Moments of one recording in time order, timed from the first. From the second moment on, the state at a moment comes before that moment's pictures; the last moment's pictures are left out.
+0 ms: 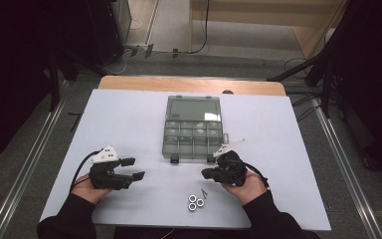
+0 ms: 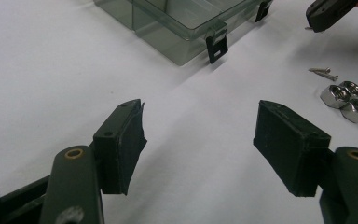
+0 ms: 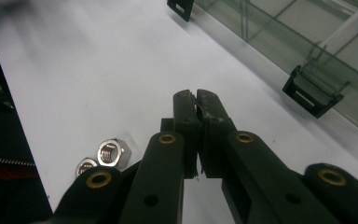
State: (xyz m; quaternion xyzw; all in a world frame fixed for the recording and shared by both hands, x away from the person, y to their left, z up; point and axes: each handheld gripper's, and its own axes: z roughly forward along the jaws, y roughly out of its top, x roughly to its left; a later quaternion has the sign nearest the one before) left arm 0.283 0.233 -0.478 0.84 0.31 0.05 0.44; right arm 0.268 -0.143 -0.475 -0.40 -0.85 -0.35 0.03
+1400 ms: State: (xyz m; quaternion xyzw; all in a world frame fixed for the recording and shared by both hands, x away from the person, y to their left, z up) left arm 0.284 0.233 -0.479 0.84 0.31 0.05 0.43; right arm 0.326 -0.106 -0.444 -0.39 -0.84 -0.39 0.02
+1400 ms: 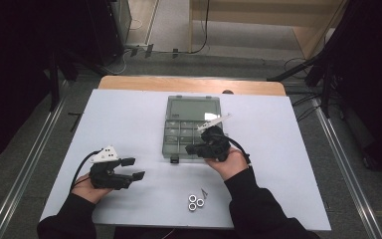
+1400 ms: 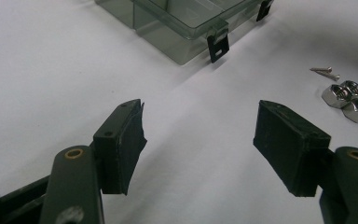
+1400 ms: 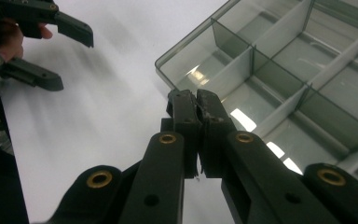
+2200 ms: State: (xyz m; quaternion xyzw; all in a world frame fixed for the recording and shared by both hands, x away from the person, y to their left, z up) left arm 0.285 0.234 -0.479 0.84 0.31 0.04 0.43; right arm 0.383 -0.075 -0.436 -0.40 -0.84 -0.37 0.01
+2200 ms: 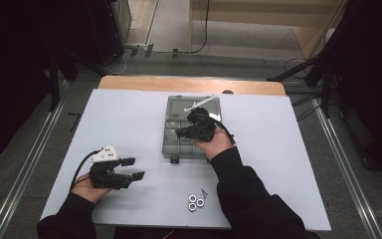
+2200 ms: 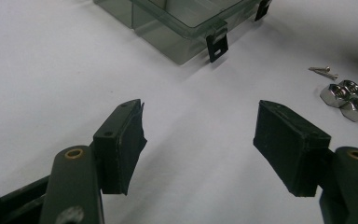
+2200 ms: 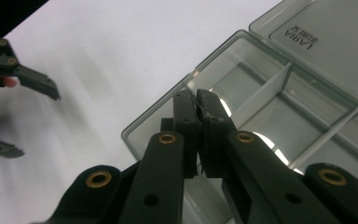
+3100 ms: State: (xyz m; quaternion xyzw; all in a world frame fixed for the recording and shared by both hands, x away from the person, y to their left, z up) left arm 0.286 0.234 -0.480 0.84 0.31 0.04 0.43; right arm 0.409 -0.053 -0.448 -0.39 -0.84 -0.37 0.00
